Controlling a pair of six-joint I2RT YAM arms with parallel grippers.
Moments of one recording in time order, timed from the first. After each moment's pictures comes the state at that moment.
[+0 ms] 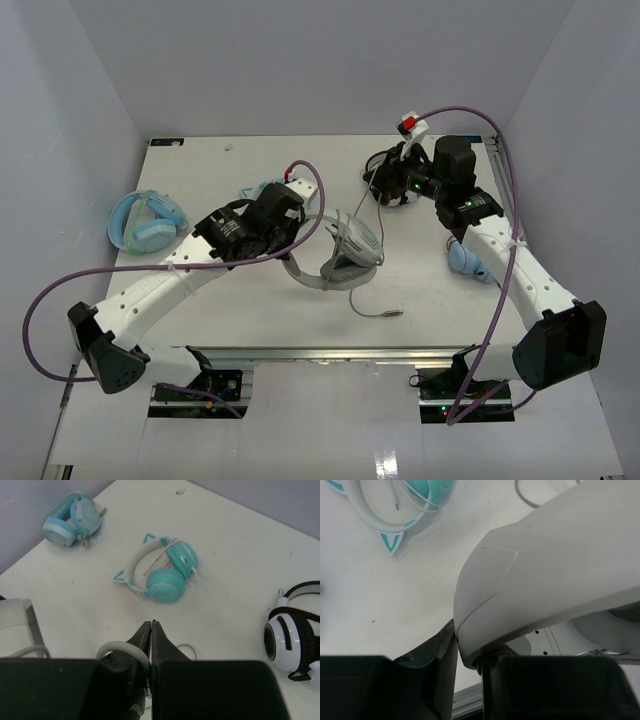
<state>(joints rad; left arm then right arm) -0.84 1.35 1.42 -0.96 -0.32 -0.18 0.38 1.33 1.23 -0.14 -0.52 0.10</state>
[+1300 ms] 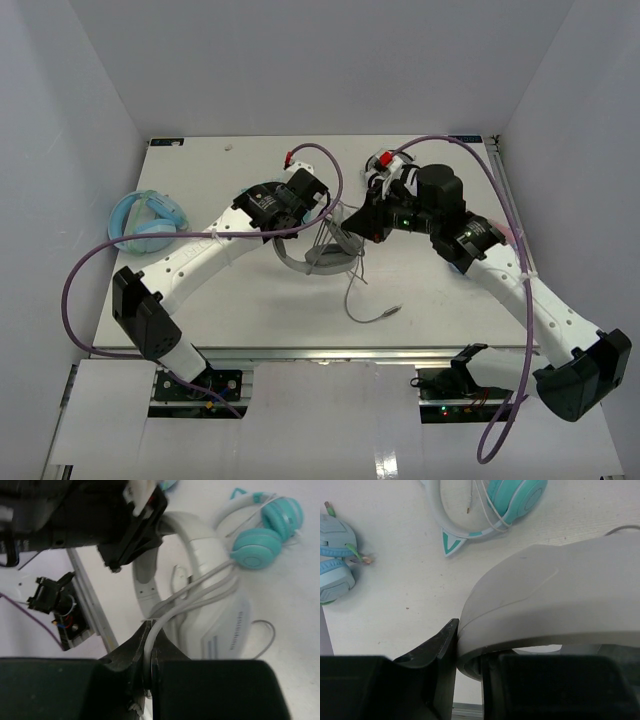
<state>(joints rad) -0.80 1.58 1.56 -1.03 -0.63 -0.35 0.59 1.18 1.18 -0.34 -0.56 0.17</state>
